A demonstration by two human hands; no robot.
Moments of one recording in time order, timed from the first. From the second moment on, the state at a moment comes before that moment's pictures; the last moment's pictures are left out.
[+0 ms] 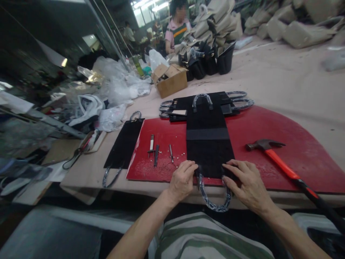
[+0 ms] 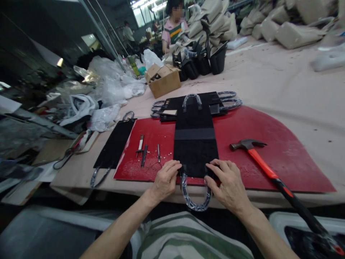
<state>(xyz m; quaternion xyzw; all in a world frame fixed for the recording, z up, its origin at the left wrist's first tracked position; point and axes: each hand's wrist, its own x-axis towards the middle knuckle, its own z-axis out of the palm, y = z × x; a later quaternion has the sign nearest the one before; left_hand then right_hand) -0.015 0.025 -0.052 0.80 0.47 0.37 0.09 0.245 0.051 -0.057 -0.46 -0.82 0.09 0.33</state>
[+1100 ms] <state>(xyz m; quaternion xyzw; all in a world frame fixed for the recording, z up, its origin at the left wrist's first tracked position) -0.087 0.037 -0.006 0.33 0.58 0.43 0.61 0.240 0.042 -0.048 -0.48 -0.81 0.12 0.32</state>
